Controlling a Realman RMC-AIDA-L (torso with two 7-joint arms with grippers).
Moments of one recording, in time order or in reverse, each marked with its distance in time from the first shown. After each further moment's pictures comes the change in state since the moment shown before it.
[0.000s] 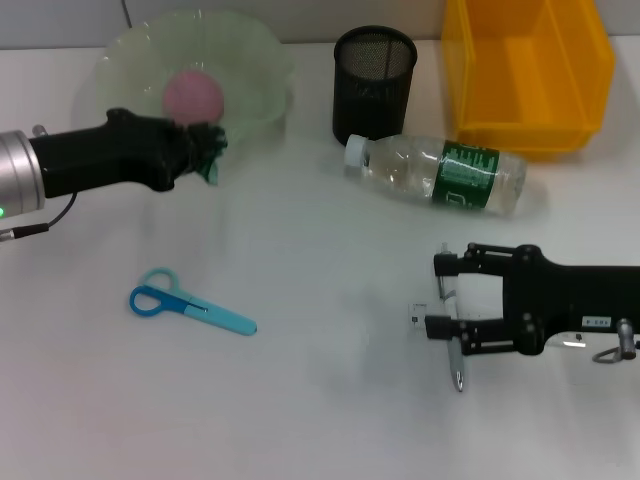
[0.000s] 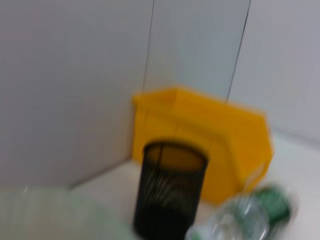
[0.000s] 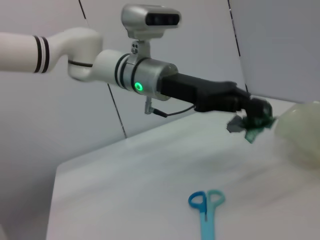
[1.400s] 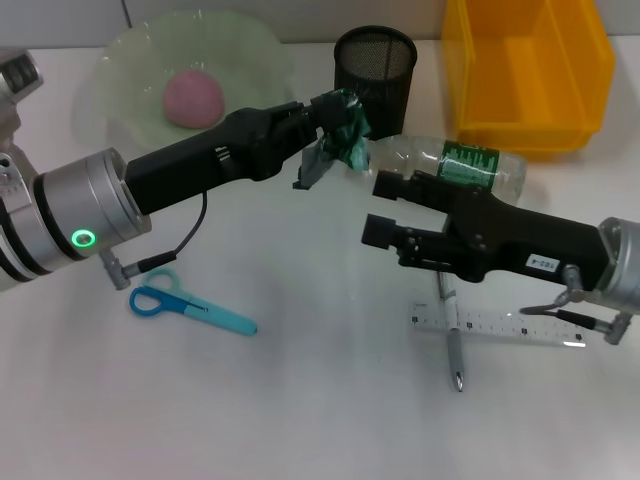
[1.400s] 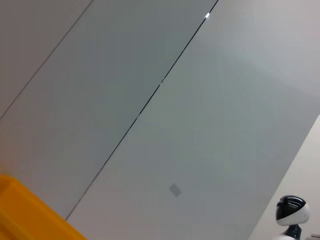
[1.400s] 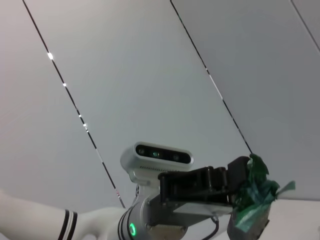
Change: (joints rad) left arm -0.140 -0.025 -0.032 -0.479 -0.293 0.282 0.023; right arm 0.100 0.023 0.058 0.286 0.237 -0.034 0.010
